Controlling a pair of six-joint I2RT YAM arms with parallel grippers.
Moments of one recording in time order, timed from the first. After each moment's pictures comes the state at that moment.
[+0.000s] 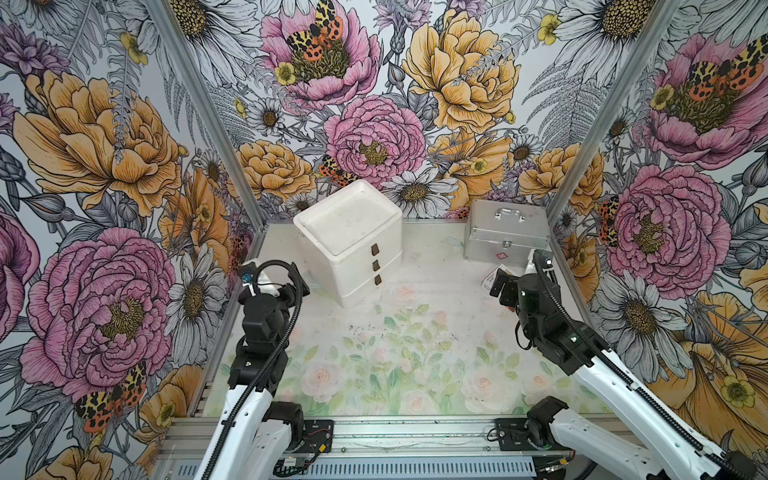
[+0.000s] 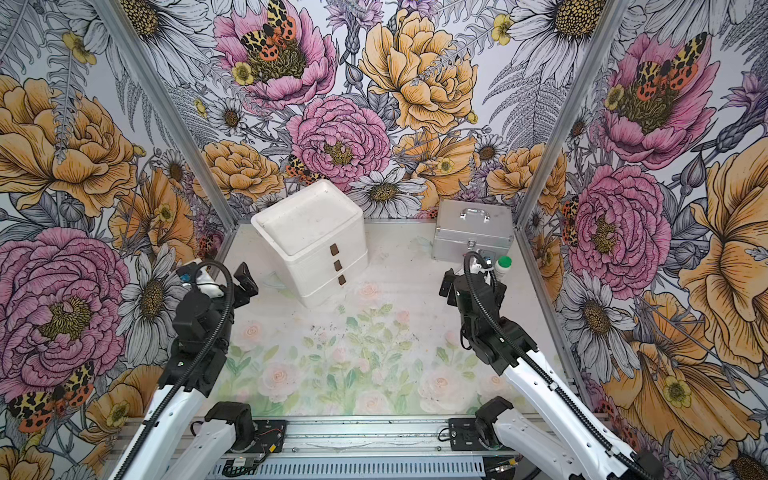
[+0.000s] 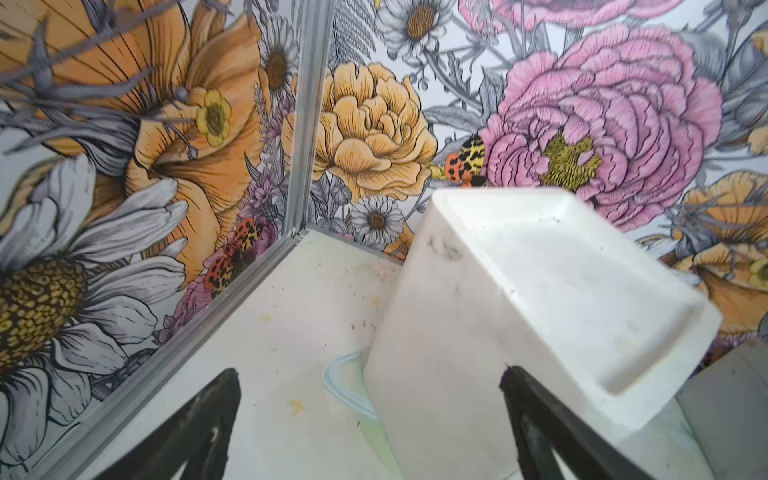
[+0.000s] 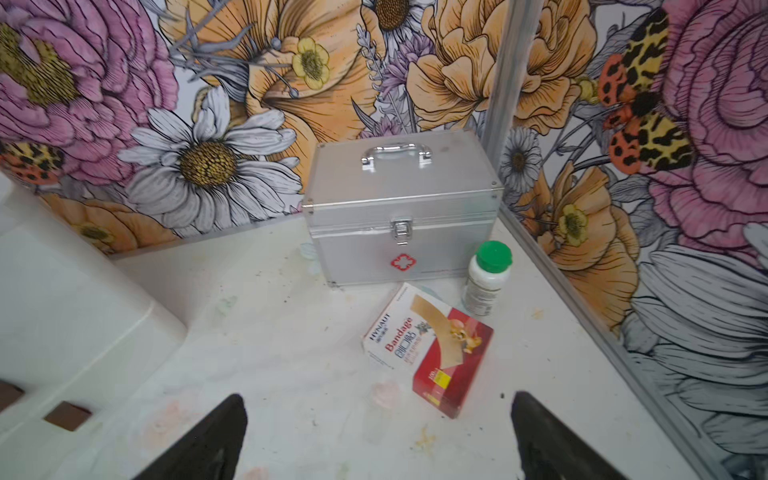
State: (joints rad) left arm -0.10 0.64 0.44 0.05 -0.35 -0.28; right arm 0.50 0.85 0.81 -0.47 0.65 0.35
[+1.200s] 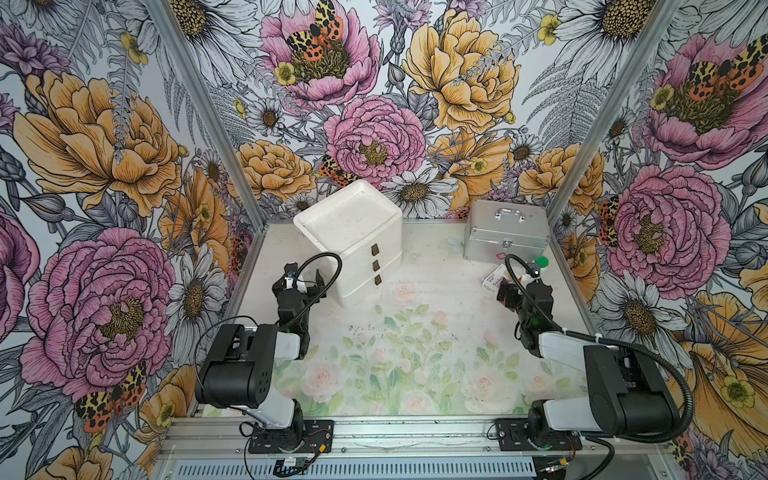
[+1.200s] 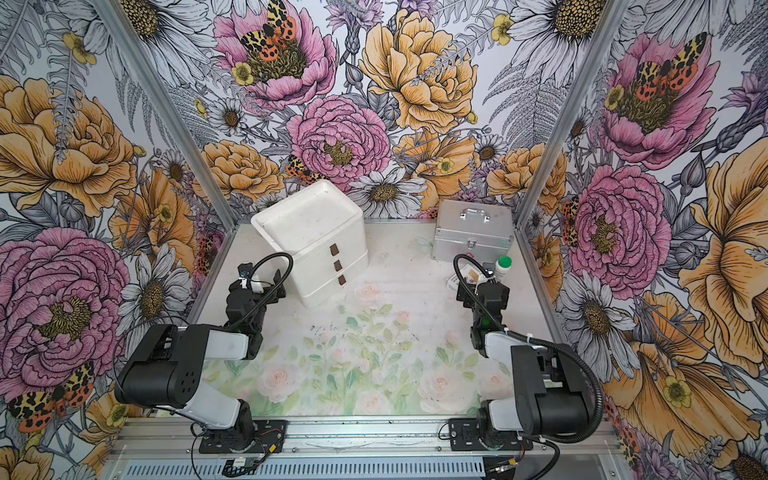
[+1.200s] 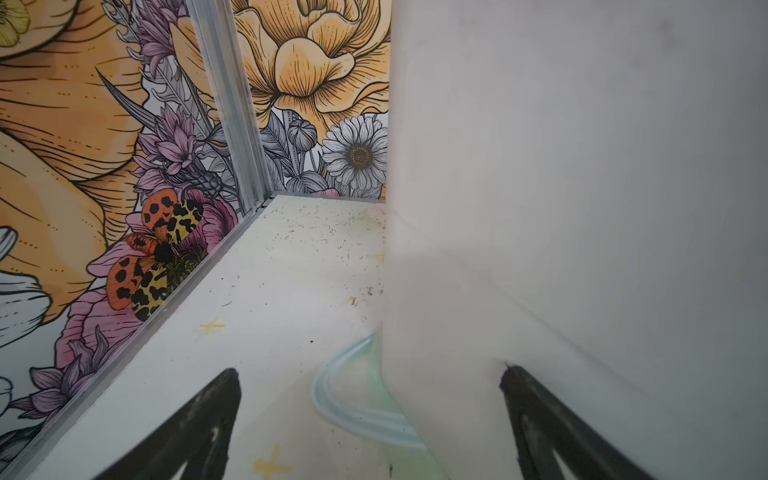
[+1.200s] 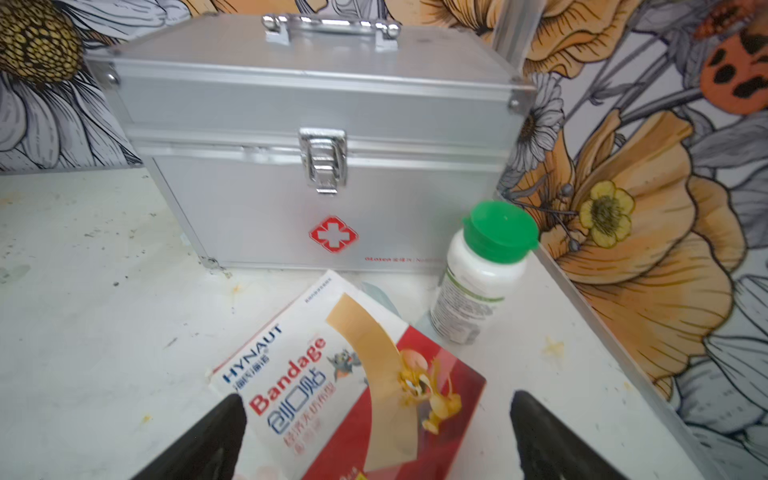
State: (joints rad) left arm -0.03 1.55 0.36 0.99 -0.18 -0.04; right arm 0.01 1.44 0.41 0.71 0.20 0.04
